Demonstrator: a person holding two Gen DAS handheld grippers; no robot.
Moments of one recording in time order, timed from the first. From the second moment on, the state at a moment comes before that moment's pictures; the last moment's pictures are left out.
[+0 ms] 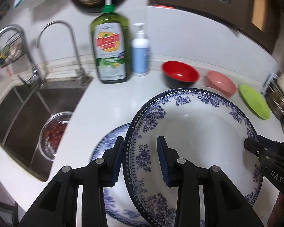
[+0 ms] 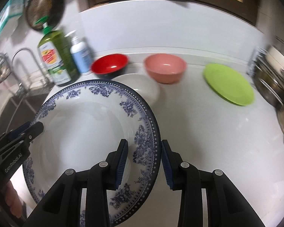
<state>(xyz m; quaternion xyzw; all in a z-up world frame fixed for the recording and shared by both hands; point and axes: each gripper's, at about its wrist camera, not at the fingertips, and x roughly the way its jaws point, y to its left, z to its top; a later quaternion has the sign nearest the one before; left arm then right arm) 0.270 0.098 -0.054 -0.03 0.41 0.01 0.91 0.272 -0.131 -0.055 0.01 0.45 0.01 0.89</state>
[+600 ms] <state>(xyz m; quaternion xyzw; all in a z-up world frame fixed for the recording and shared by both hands) 0.272 0.163 -0.111 -0.06 0.47 0.08 0.87 0.309 -0.042 -0.101 -0.04 0.50 0.09 0.86</state>
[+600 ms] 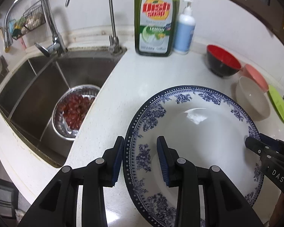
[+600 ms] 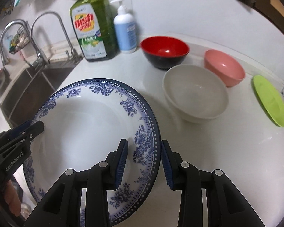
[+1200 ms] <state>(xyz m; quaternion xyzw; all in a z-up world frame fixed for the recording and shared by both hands) 0.280 0.164 -0.139 -0.06 0.52 0.07 0.85 0.318 -0.030 -0.134 -0.05 0.54 0.08 0.83</state>
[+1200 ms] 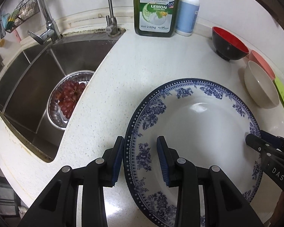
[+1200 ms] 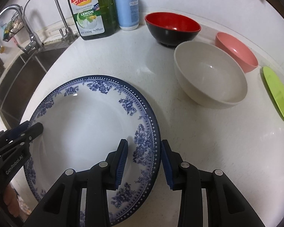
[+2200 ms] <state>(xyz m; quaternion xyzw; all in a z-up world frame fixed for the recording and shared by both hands) 0.291 0.046 -0.037 0.02 0.36 -0.05 0.93 0.280 -0.117 -0.061 0.01 0.43 0.03 0.90</state>
